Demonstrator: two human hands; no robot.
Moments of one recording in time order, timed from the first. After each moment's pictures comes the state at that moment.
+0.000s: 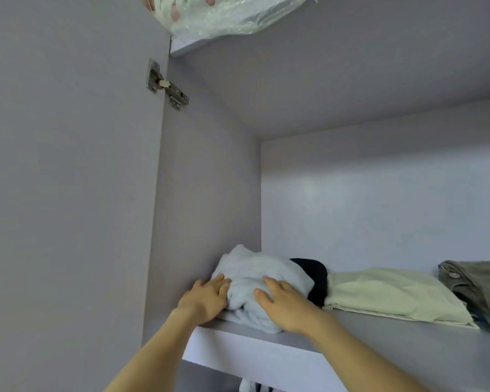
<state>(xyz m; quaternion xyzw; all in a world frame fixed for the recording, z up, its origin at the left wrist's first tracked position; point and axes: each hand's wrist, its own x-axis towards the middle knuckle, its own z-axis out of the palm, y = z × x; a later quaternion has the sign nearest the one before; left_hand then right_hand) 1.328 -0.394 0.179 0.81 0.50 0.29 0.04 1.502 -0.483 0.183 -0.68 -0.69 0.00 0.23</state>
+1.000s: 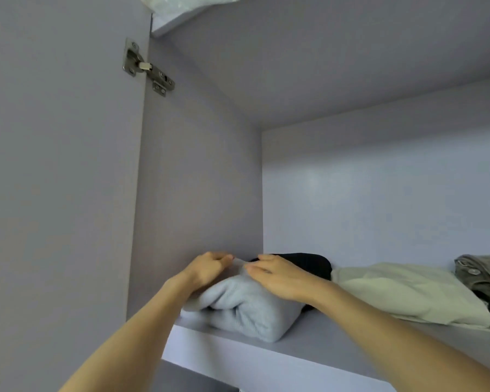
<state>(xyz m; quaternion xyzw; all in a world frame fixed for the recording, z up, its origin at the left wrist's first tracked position) 1.344 -0.380 0.225 0.83 0.43 0.33 0.10 1.516 -0.472 0.223 -0.60 -0.76 0.00 0.24</state>
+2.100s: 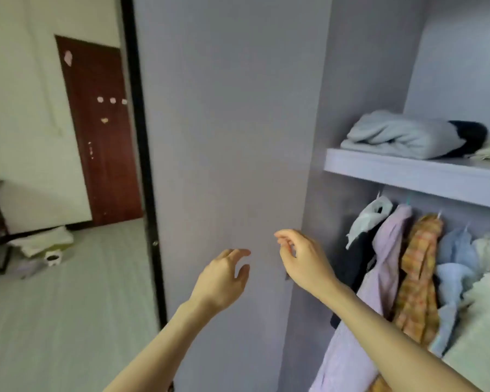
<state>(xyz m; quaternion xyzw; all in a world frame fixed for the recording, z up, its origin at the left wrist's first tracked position) 1.111 -0.704 -0.036 0.70 0.61 0.37 0.07 1.285 -0.660 -0.009 -0.45 -0.78 0.08 0.42</state>
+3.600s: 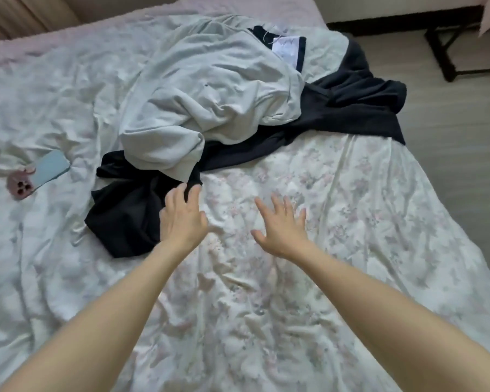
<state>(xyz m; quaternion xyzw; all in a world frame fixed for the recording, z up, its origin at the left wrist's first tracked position) 0.785 -1.620 -0.482 -0.44 0.88 0.14 0.07 0.653 -1.478 -0.521 0.43 -0.85 0.04 -0.30</state>
